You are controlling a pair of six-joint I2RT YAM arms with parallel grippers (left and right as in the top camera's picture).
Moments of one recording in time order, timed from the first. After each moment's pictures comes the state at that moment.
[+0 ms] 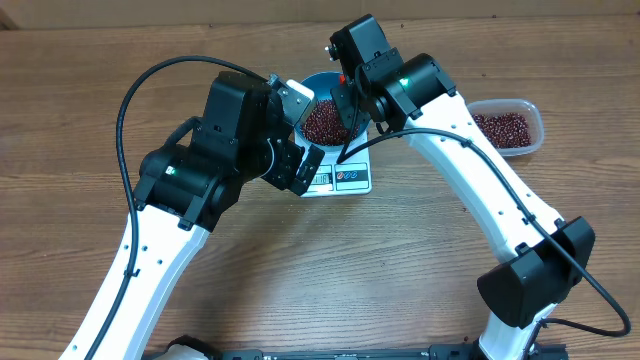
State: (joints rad) left arm -0.44 1.36 1.48 -0.97 0.11 0.10; right arm 0.55 1.92 1.95 -1.06 0.18 0.12
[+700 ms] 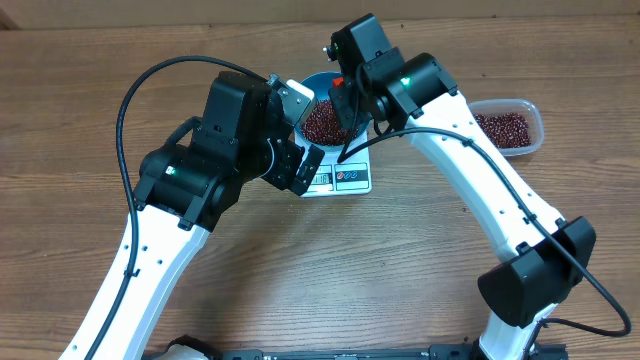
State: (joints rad) left arm -0.44 1.36 1.48 -0.97 0.11 0.10; right arm 0.54 1.92 1.95 -1.06 0.08 0.12
